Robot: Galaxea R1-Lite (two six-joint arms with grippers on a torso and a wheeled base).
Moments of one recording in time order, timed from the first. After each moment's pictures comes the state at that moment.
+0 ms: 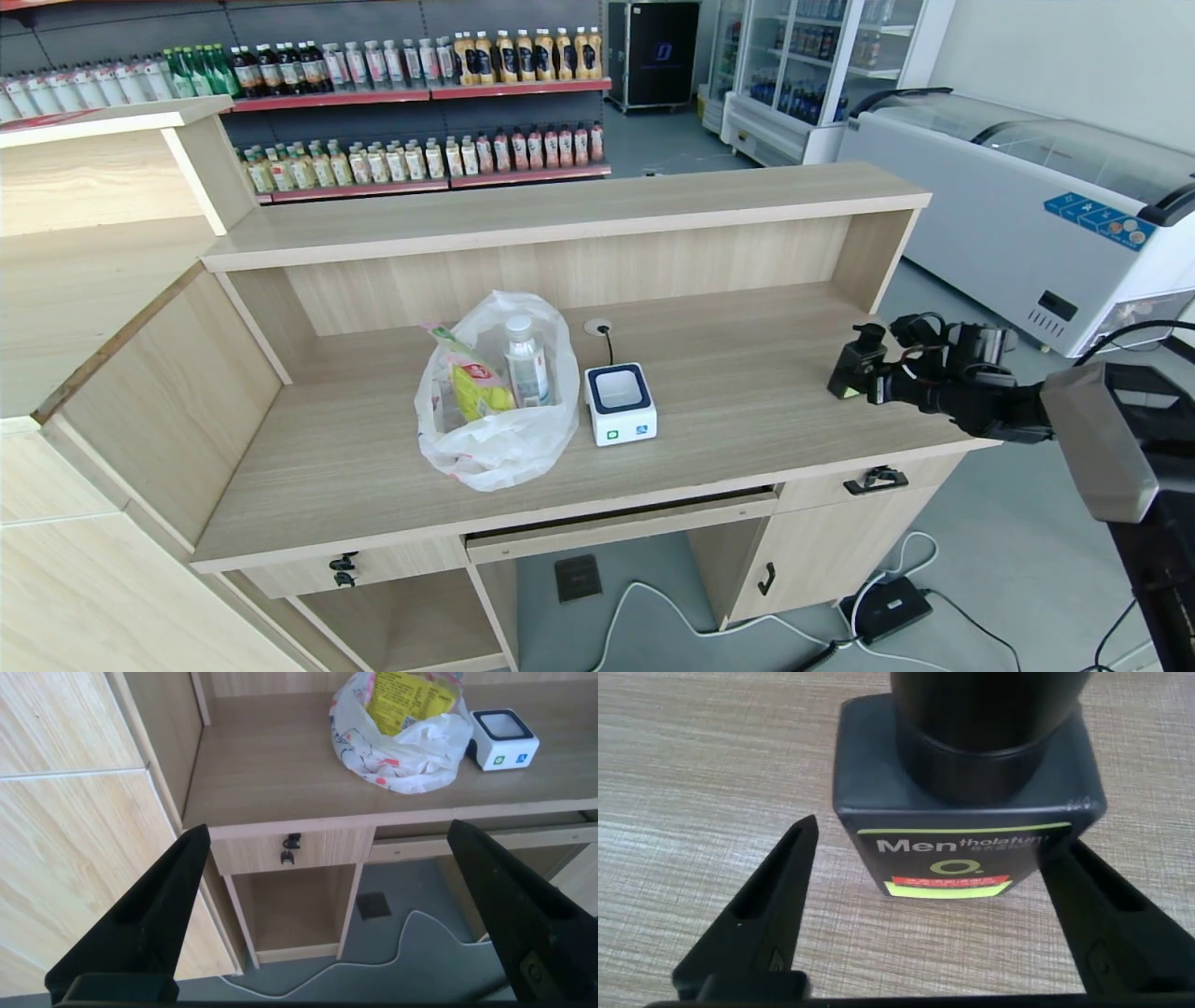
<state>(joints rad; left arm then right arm) 0.00 0.00 0.00 0.00 0.04 -0.01 -0.21 2.76 -2.00 -0.42 0.52 -0.25</state>
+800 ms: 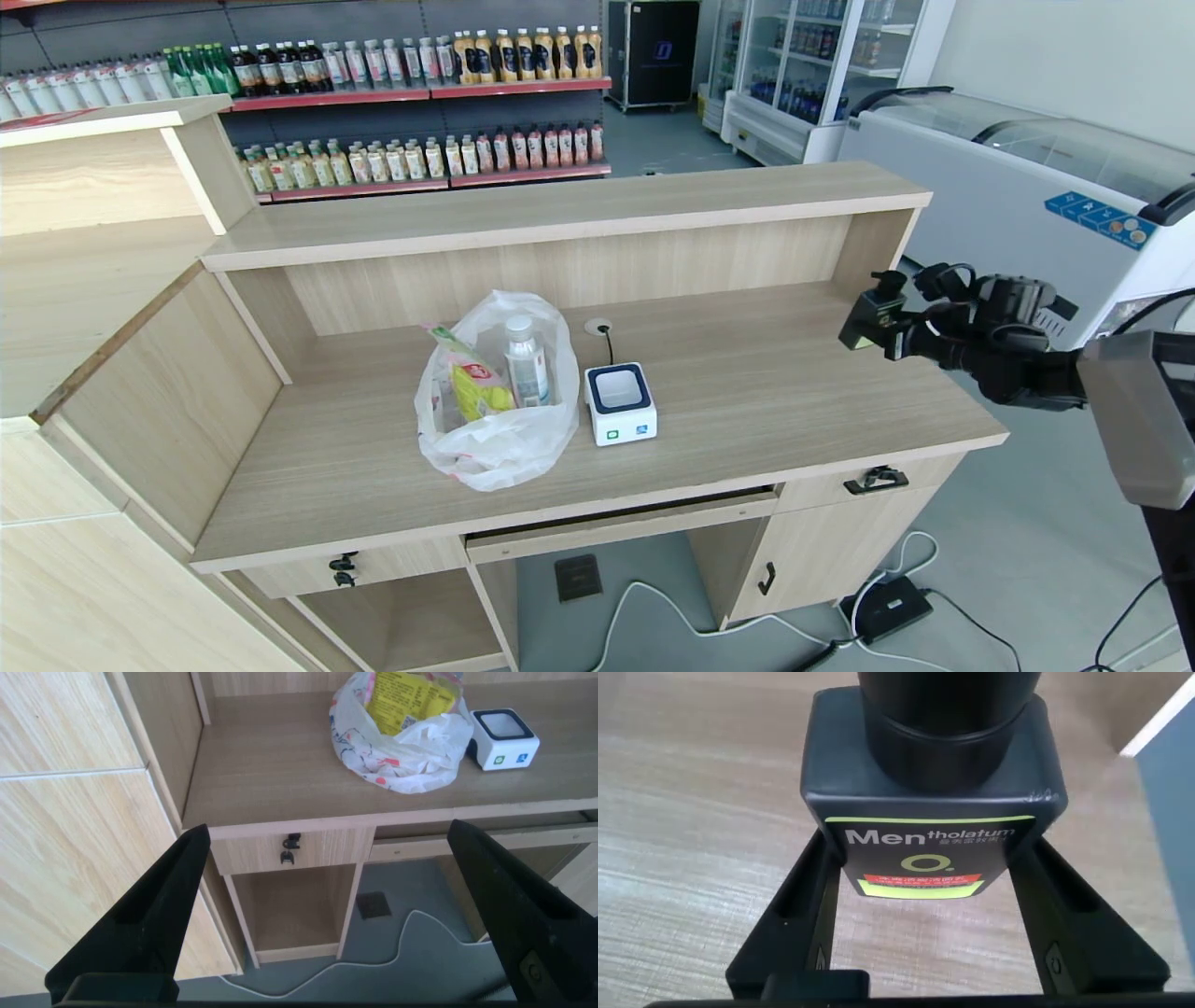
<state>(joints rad) 0.00 0.00 0.00 0.00 0.04 -0.01 -0.22 2.62 -1.99 -0.50 0.54 -0.28</state>
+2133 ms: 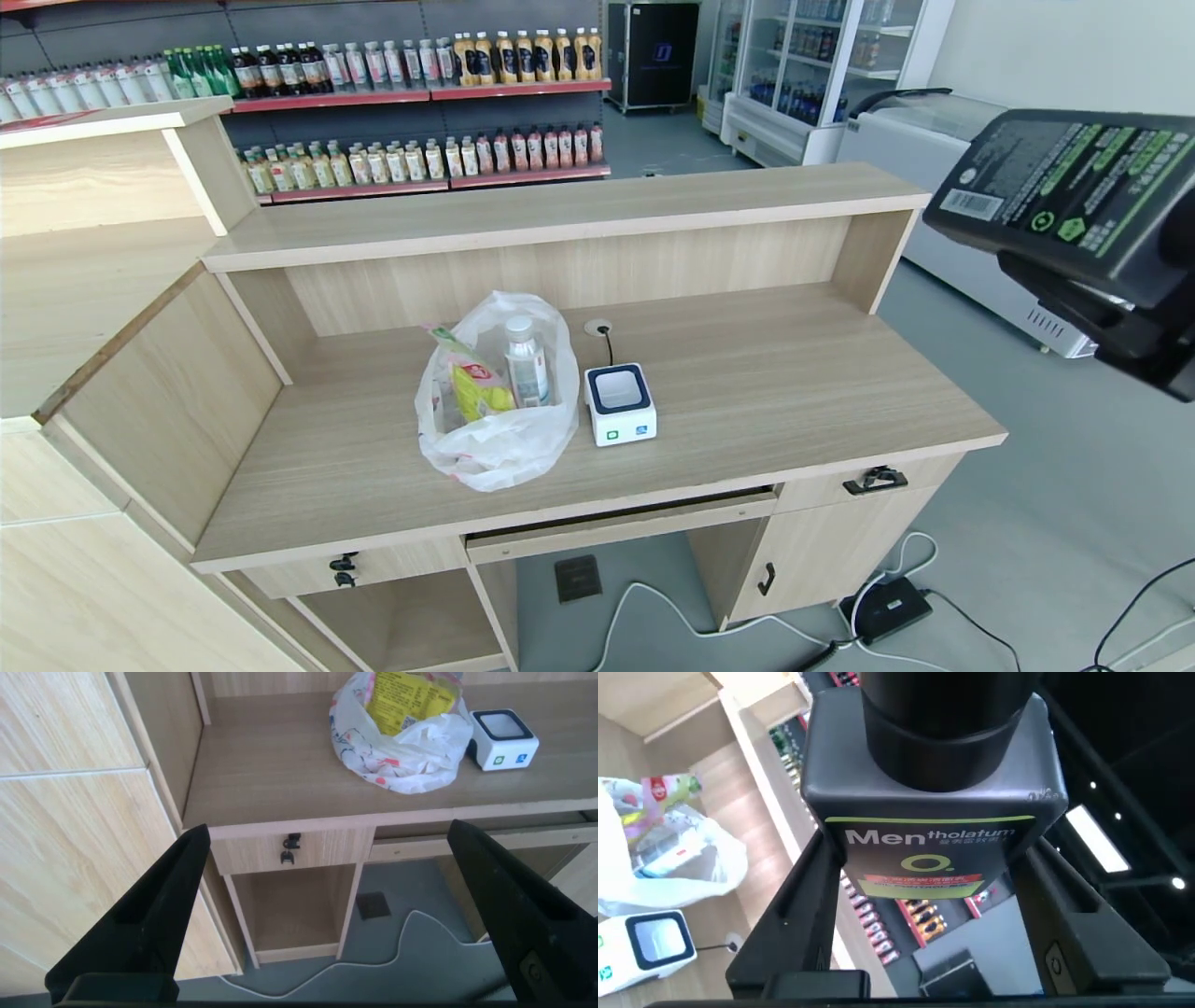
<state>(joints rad) 0.00 0.00 0.00 0.00 0.04 -0.01 0.07 1.38 -0.52 -1.57 0.99 -0.78</state>
